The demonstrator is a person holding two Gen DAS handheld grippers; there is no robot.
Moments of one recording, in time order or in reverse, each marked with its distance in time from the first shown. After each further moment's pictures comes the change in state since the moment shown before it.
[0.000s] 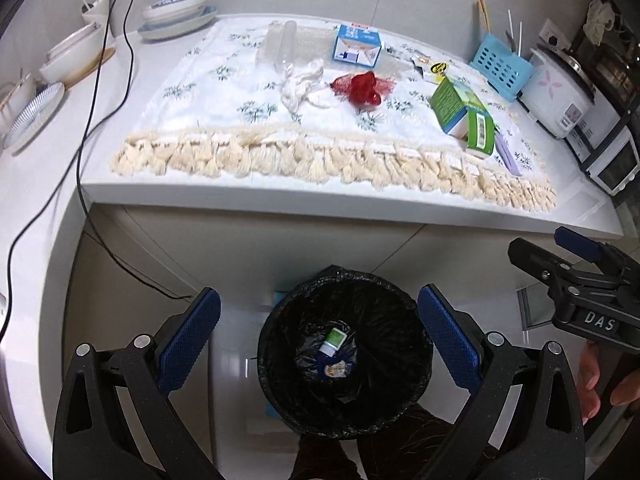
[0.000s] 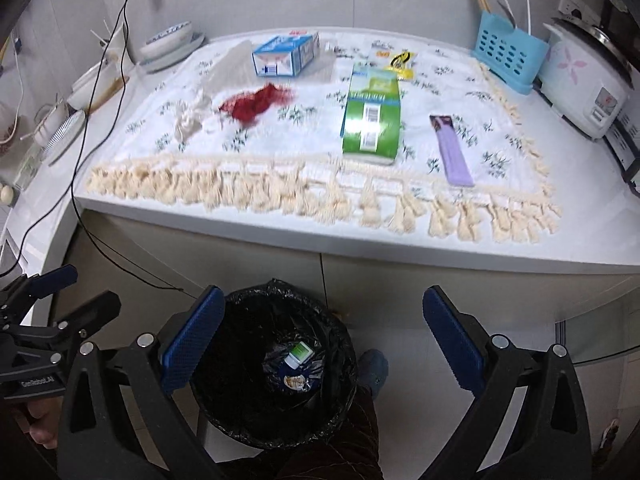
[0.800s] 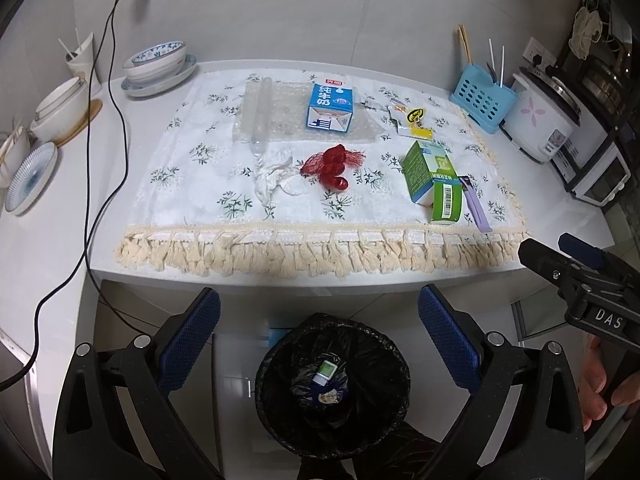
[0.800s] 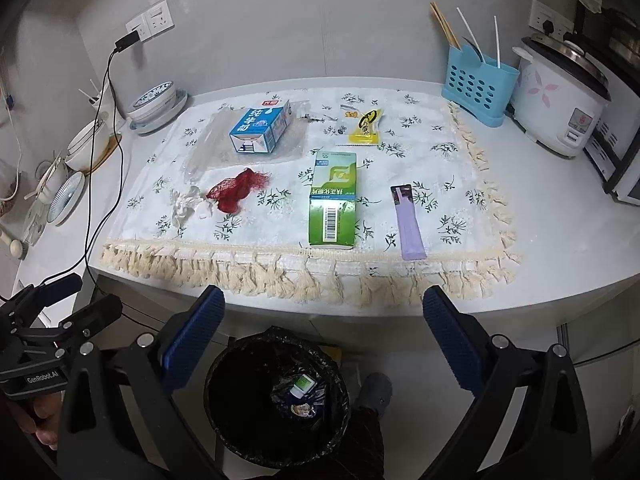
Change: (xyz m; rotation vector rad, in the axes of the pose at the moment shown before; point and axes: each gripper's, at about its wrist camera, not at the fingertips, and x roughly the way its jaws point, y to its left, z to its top) left arm -0.037 -0.026 0.072 0.042 -0.058 -0.019; right arm -0.052 -0.035 0.059 0.083 -0.083 -0.002
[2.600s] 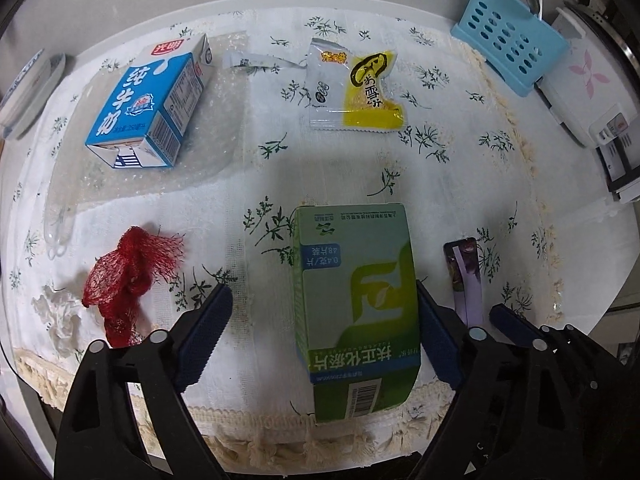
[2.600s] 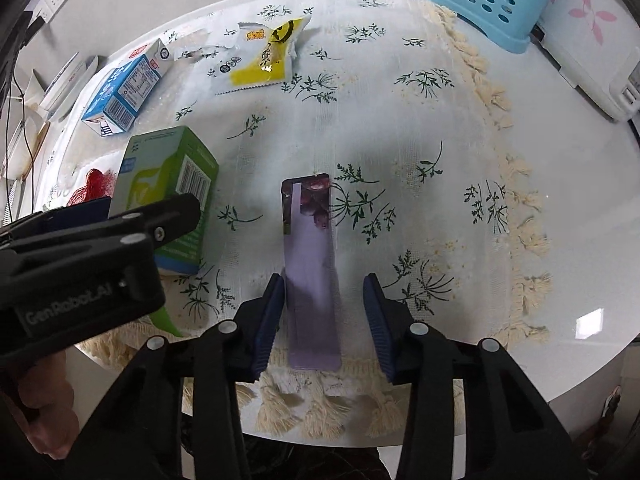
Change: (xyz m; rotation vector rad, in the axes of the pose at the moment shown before) left arm 0.214 -0.149 0.135 0.051 0.285 0.035; right arm 0.176 -0.101 0.065 0.047 0.305 -0.016
